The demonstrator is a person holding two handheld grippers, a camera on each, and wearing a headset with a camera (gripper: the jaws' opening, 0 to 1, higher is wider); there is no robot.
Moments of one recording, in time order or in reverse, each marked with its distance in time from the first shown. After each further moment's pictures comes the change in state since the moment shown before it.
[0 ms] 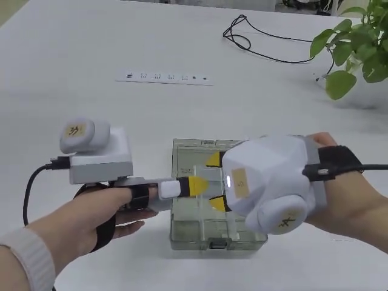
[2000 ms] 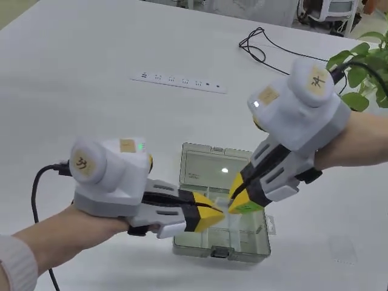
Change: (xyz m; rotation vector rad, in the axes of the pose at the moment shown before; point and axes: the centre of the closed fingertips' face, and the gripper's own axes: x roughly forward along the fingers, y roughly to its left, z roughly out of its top) left arm -0.011 -0.037 -0.024 0.714 0.077 -0.209; right arm -0.036 0.024 0.014 0.384 -0.059 0.693
